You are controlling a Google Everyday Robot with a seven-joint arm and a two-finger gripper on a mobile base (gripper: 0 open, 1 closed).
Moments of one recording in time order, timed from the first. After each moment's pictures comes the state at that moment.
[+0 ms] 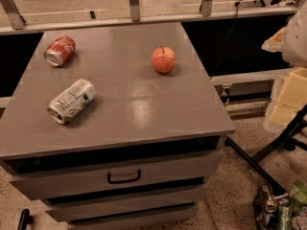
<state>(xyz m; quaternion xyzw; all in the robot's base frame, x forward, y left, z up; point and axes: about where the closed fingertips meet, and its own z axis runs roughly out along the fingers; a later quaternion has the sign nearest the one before) 0.438 -0.217 0.976 -0.60 0.78 -0.03 0.16</state>
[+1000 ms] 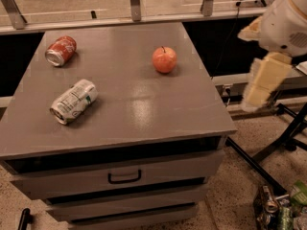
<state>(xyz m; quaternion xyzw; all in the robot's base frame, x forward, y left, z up) 0.487 -0.189 0.974 -0.64 0.75 0.00 0.20</state>
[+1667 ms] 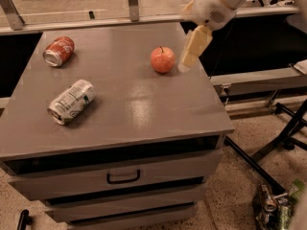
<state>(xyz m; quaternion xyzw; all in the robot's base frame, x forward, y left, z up) 0.633 -0.077 0.962 -0.68 0.67 0.07 0.29</state>
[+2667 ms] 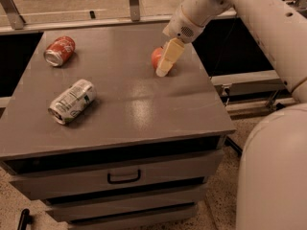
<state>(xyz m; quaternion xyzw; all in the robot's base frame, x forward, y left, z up) 0.692 -0.039 0.897 -0.64 0.71 0.12 0.27</state>
